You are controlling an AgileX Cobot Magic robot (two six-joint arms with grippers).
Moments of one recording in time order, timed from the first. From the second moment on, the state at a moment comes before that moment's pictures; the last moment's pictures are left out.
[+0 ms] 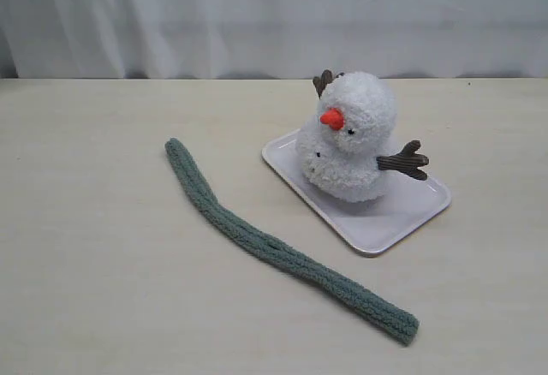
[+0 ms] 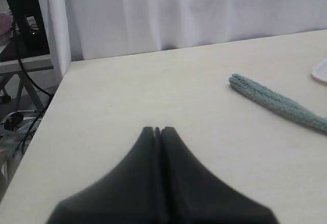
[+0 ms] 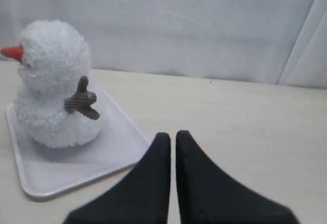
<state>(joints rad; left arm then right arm) -0.04 0.00 0.00 0.04 0.31 0.08 0.01 0.00 0.00 -0.17 0.22 0.05</state>
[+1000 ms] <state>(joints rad) -0.04 0.00 0.00 -0.10 0.30 0.01 0.01 0.03 -0.14 -0.13 -0.40 0.44</state>
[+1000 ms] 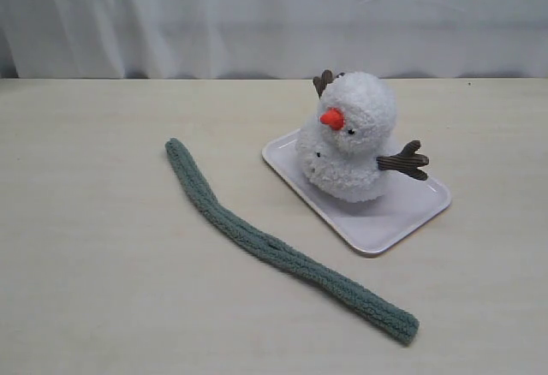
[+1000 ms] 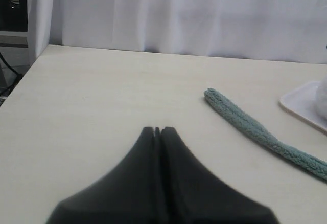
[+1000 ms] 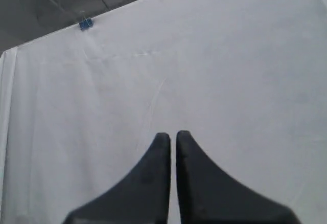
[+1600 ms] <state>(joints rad) -0.04 0.00 0.00 -0.10 0.30 0.00 0.40 0.88 -0.81 -0.23 0.58 0.24</state>
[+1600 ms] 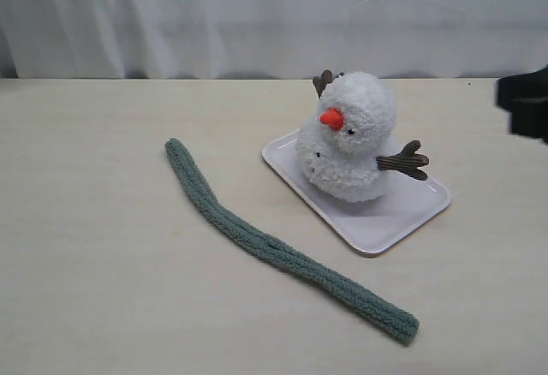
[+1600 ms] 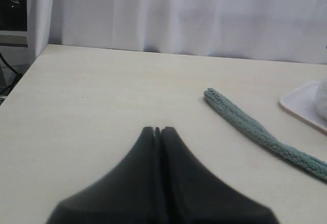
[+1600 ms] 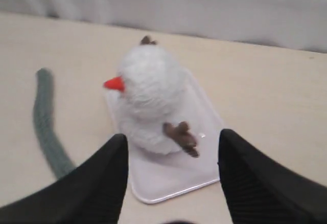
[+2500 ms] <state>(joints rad) -0.04 0.00 0.00 -0.10 0.30 0.00 0.70 1.97 -1.30 0.06 0.58 -0.07</state>
